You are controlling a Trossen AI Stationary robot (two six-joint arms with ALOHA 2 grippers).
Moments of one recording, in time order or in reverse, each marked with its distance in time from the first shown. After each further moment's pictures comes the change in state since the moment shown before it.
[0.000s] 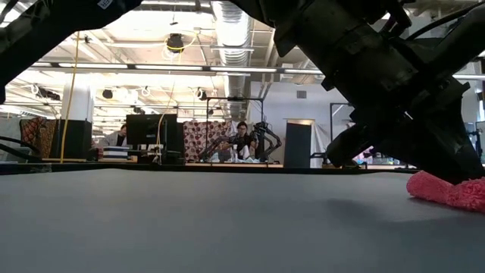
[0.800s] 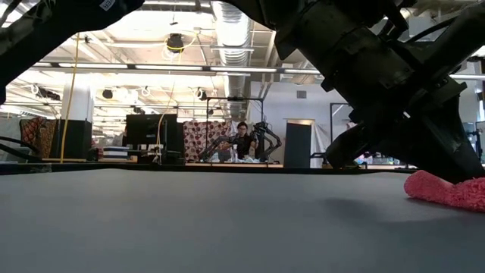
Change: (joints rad) left arm 0.008 0.000 0.001 0.000 0.045 -0.026; right arm -0.024 0.009 -0.019 -0.098 -0.035 -0.050
